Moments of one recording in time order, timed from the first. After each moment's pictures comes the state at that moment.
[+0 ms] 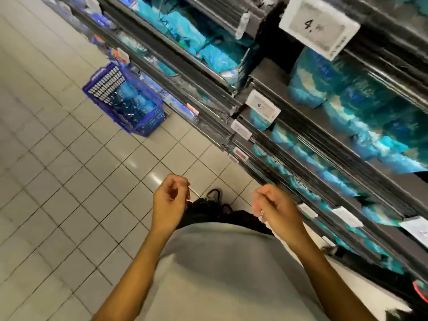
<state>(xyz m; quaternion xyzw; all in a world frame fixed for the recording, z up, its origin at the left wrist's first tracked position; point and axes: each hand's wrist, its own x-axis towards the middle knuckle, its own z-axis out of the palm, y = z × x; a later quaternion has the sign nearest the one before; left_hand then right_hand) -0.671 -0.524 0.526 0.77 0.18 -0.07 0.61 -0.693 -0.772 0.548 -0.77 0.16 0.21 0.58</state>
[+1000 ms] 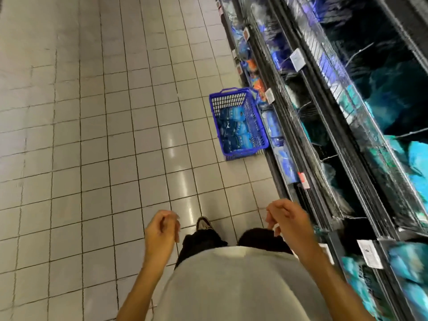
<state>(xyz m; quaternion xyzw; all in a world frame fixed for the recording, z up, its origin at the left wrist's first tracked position) -0.719 -0.190 0.489 0.62 0.51 0.11 0.59 -0.526 -0.410 0.532 -0.78 0.01 0.34 0.53</state>
